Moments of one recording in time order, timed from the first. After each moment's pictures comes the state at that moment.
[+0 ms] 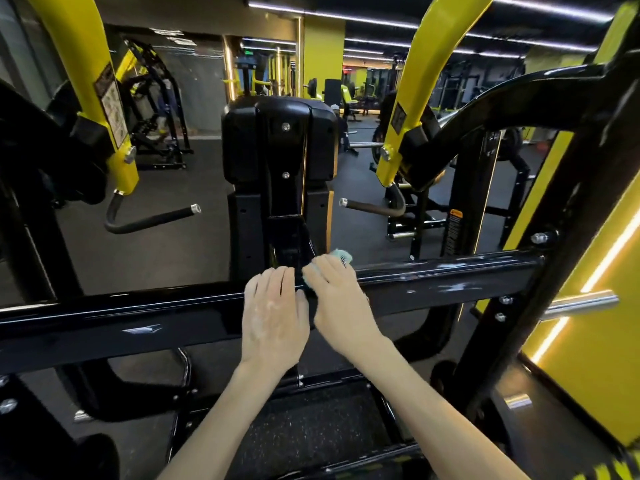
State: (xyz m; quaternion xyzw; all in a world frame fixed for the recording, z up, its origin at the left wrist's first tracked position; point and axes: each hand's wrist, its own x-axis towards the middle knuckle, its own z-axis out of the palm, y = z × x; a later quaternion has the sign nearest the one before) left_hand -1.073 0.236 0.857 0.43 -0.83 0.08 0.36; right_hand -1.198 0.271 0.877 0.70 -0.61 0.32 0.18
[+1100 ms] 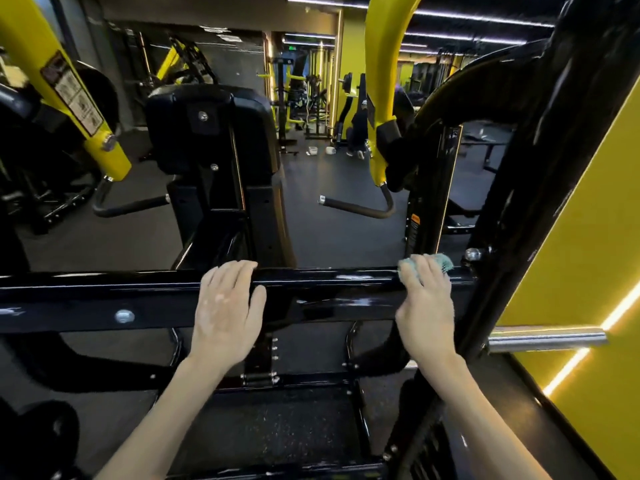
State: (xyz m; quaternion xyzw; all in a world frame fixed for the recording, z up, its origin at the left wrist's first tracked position) left_hand -1.200 0.275 0.863 0.48 -0.80 0.05 0.36; right_hand -1.474 0.351 0.866 0.58 -0.72 0.33 0.21
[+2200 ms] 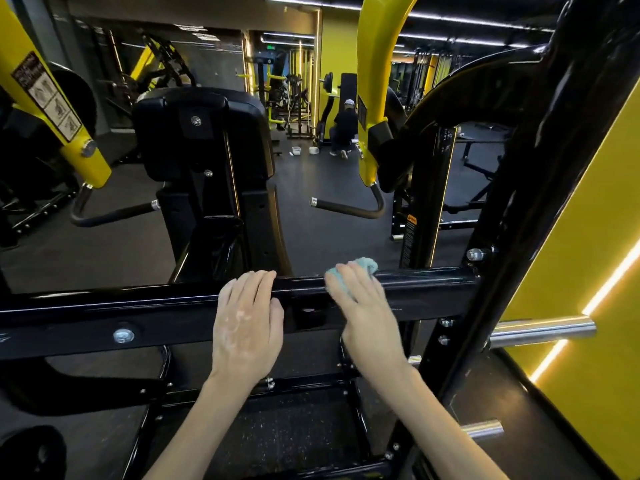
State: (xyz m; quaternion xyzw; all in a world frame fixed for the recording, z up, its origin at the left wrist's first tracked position) left_hand -1.213 0.273 0.852 0.44 -0.80 0.09 0.39; right_hand -1.391 0.334 0.864 0.68 -0.64 0.30 0.18
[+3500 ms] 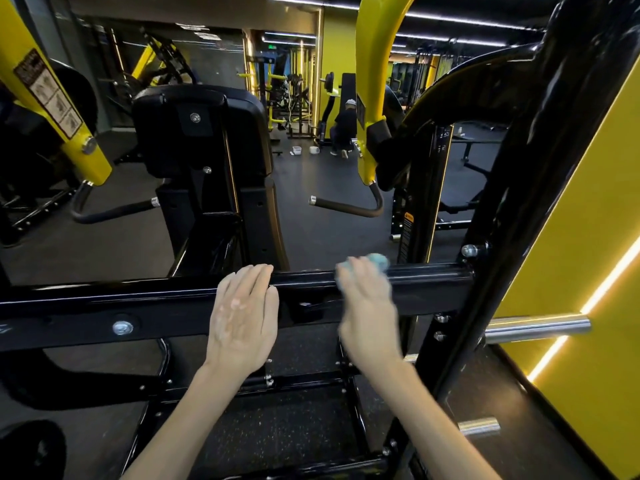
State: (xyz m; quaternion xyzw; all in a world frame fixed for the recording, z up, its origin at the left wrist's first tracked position) left_hand -1.210 0.277 0.859 0.43 -0.81 0.05 0.39; right_hand -1.394 0.338 0.855 0.61 -0.68 0.37 0.17
